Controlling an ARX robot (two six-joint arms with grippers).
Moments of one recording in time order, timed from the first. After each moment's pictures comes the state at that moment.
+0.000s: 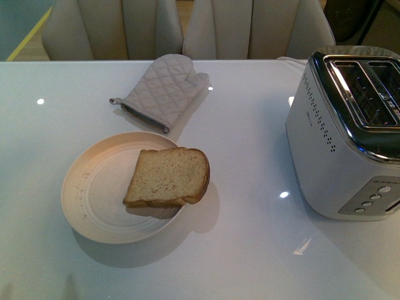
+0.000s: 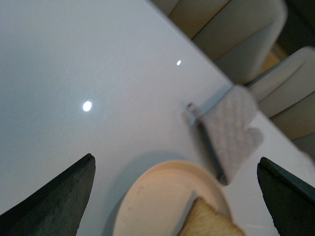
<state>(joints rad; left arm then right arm) 0.05 1.57 0.37 0.74 -0.04 -0.66 0.00 0.00 0.03 0.00 0.00 0.00</state>
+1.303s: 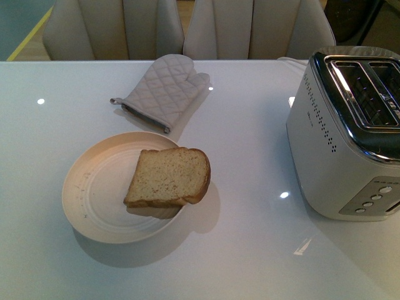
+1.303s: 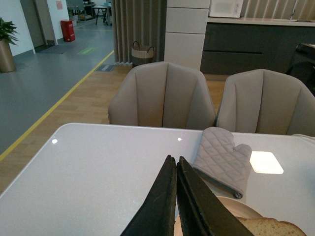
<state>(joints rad) 0.00 0.57 0.01 0.56 0.00 -0.01 0.00 0.00 0.03 0.00 0.00 0.00</state>
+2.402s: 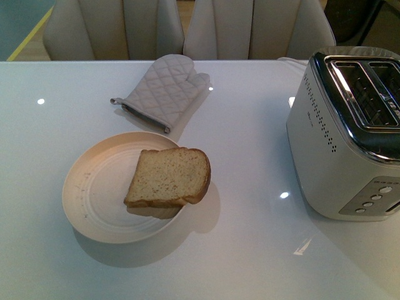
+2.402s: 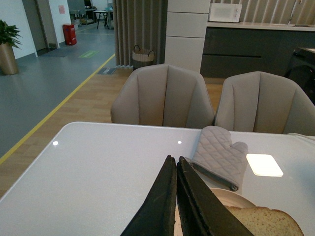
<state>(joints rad) 0.00 0.01 0.01 0.00 0.00 -0.01 0.00 0.00 0.03 0.00 0.00 0.00</state>
